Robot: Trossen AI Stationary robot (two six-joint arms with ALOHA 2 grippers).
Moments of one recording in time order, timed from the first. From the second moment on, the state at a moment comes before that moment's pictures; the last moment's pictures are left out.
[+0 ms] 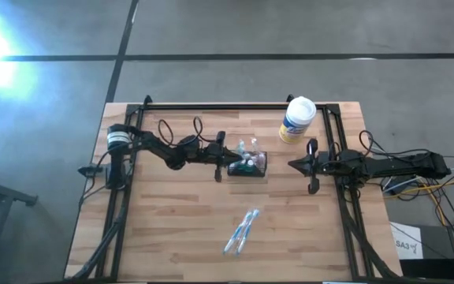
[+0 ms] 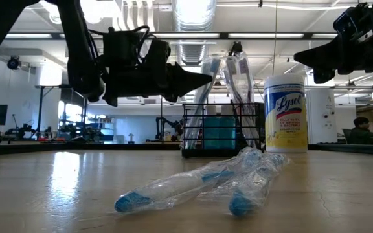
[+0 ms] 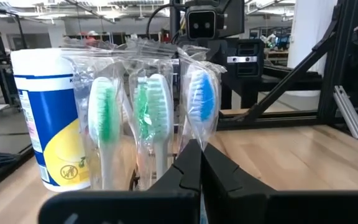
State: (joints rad) left arm 0.22 1.92 0.70 1.35 0.29 0.01; right arm 0.01 0.32 0.01 0.33 0.11 0.05
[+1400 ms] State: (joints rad) left arm -0.12 1.30 0.82 0.09 -0.14 -0.14; right arm 0.01 0.32 0.01 0.32 0.11 0.05
